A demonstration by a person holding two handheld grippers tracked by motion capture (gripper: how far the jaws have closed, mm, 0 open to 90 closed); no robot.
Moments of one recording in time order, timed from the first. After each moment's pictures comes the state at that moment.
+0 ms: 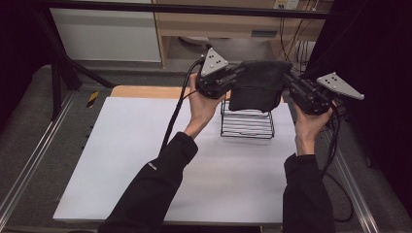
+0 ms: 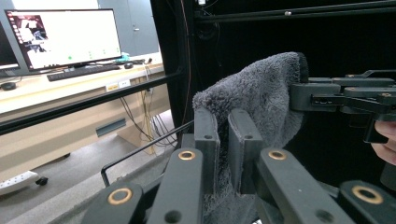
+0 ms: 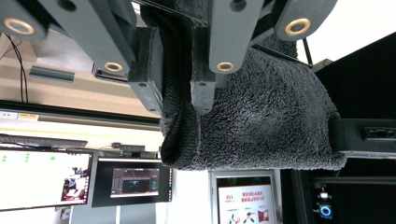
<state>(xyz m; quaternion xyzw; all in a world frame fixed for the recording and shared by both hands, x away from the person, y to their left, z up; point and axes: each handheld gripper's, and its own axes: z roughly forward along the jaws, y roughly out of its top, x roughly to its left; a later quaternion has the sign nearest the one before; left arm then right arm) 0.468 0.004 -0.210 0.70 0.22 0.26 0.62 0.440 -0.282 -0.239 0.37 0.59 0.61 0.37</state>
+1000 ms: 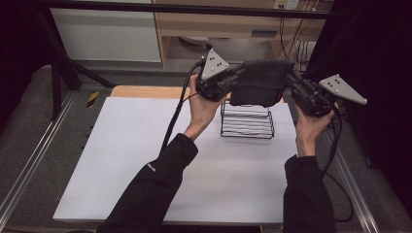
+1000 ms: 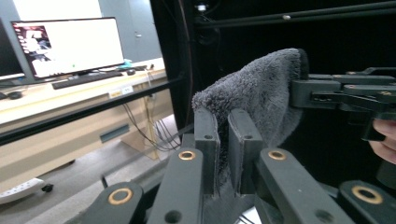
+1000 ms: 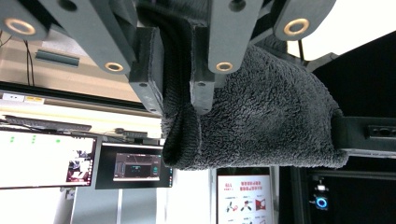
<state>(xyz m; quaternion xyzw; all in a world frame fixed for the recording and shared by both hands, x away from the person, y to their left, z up) 0.453 0.004 -0.212 0.70 0.21 0.27 0.63 0.430 -0.283 -0.240 0.35 0.58 0.62 0.40</state>
